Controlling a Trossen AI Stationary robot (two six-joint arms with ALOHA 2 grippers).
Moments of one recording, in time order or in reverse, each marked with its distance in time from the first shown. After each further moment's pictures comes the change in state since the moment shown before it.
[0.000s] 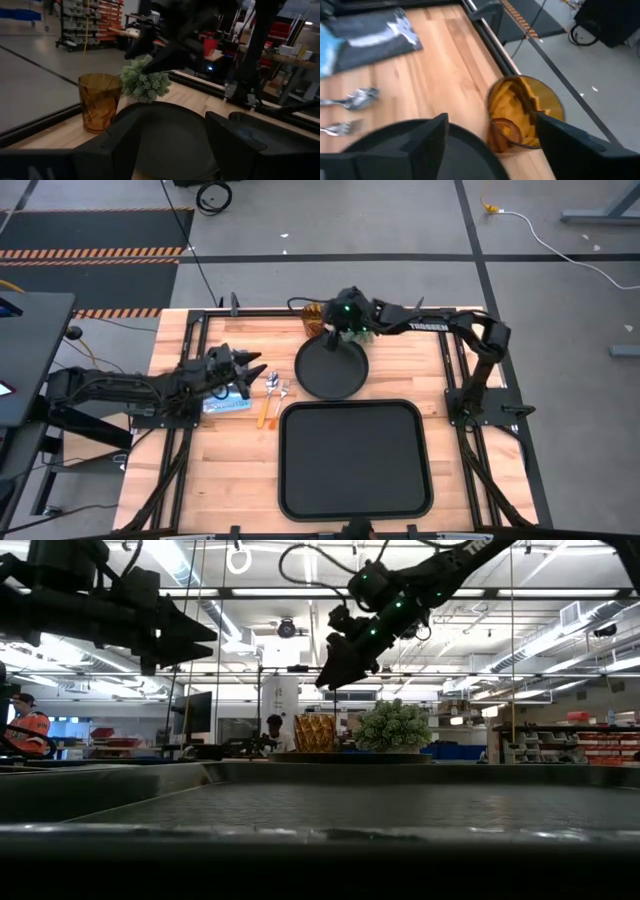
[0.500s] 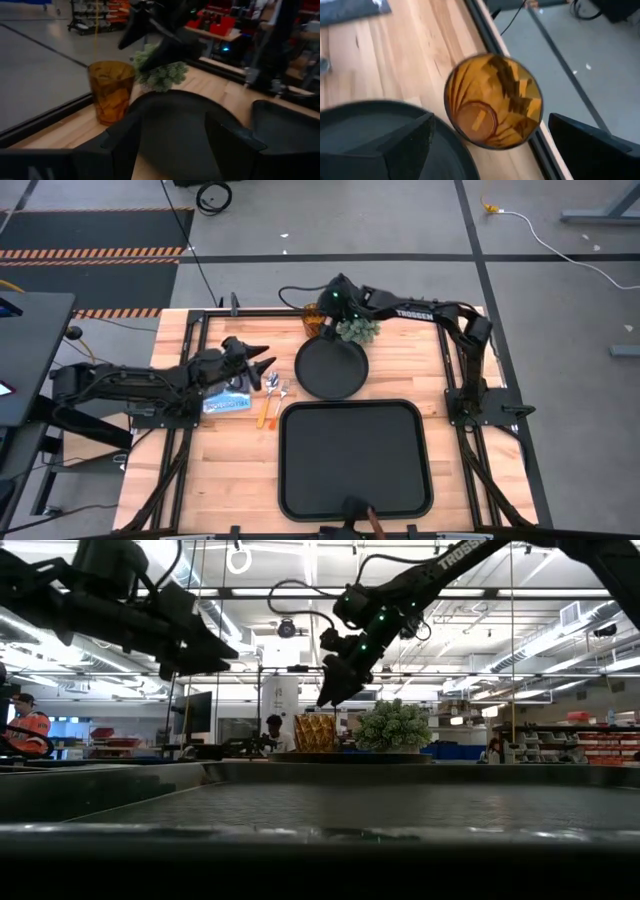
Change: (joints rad) left arm 0.121 0.226 0.108 -0.005 0.061 0.012; right arm -0.078 0.152 0.225 -0.244 -0.027 -0.094
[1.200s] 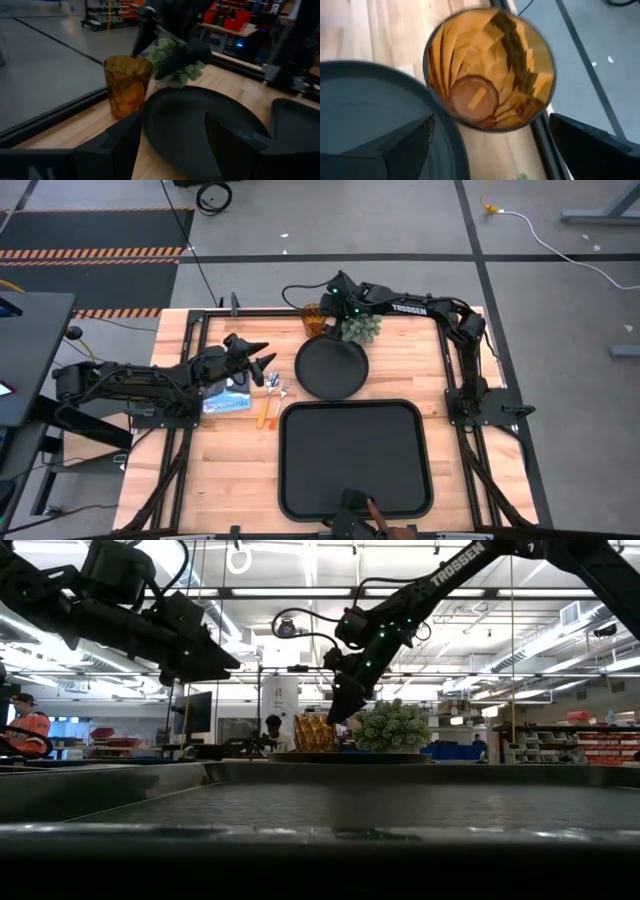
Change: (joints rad) left arm 0.041 0.051 0.004 0.023 -0.020 0.008; right arm -0.062 0.066 0.031 -0.072 -0.096 -0.118
